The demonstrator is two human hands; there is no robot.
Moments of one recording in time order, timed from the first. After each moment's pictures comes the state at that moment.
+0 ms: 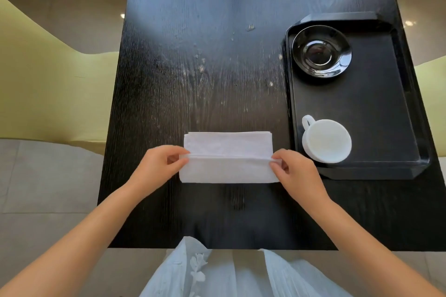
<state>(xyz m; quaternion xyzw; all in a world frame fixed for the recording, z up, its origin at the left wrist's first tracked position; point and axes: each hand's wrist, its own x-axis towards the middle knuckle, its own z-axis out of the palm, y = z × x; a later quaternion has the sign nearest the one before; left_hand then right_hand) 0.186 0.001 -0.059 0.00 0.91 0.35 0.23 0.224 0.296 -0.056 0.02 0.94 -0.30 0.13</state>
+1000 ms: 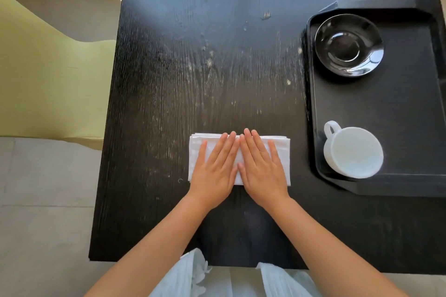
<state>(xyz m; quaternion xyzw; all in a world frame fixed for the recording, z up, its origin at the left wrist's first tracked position) 0.201 0.075 -0.158 0.21 0.97 0.09 0.10 0.201 0.221 -0.143 -0.12 0.98 -0.07 0.11</state>
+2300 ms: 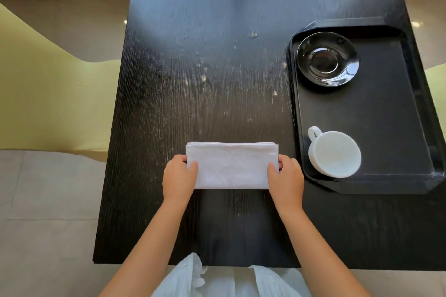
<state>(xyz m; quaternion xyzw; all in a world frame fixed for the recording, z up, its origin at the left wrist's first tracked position) 0.182 0.050 -0.101 -0.25 0.89 0.33 0.17 0.207 0.254 -0.101 0.28 0.88 -0.38 0.07</state>
